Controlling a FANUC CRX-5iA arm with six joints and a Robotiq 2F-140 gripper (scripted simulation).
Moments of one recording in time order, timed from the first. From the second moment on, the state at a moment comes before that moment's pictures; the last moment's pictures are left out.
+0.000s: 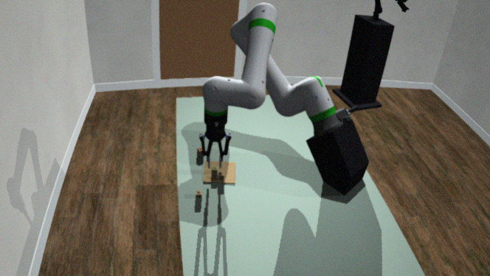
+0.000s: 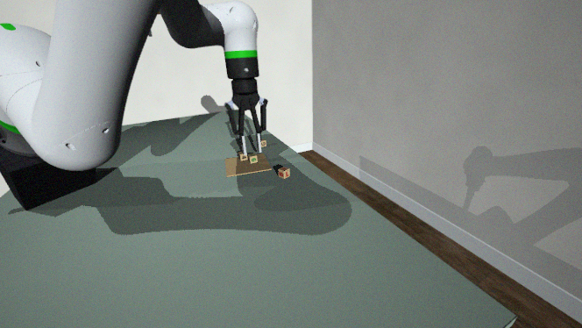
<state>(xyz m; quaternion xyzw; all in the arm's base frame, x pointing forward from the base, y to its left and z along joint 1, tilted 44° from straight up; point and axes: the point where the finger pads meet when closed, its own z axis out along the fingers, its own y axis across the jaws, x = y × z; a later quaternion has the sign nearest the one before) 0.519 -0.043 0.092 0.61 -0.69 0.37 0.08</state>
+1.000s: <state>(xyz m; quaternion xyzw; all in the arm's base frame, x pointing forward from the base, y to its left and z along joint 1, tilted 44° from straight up) 0.530 -0.062 0.069 0.61 -0.69 0.37 0.08</state>
